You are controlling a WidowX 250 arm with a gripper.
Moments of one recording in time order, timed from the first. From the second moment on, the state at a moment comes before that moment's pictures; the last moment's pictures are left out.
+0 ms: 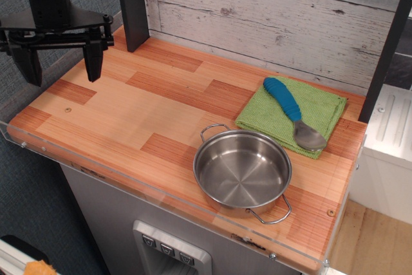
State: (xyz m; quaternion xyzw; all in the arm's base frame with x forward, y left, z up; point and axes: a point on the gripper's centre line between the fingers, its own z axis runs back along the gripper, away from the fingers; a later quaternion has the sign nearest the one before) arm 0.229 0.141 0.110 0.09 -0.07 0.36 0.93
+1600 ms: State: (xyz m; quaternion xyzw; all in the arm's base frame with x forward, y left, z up) arm 0.362 0.015 0.068 0.05 -0.03 0.30 0.95
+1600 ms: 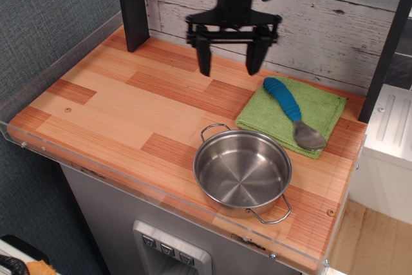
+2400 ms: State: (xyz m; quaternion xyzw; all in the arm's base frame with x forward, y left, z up) arm 0.398 -0.015 0.049 0.04 -0.04 0.36 0.93
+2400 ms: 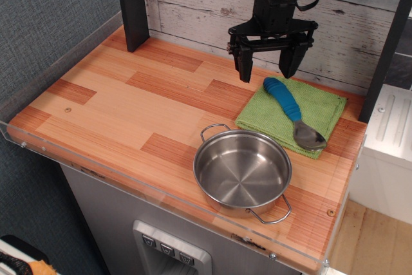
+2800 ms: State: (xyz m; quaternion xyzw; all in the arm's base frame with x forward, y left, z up) arm 0.405 -0.023 0.040 0.04 -0.05 0.36 0.93
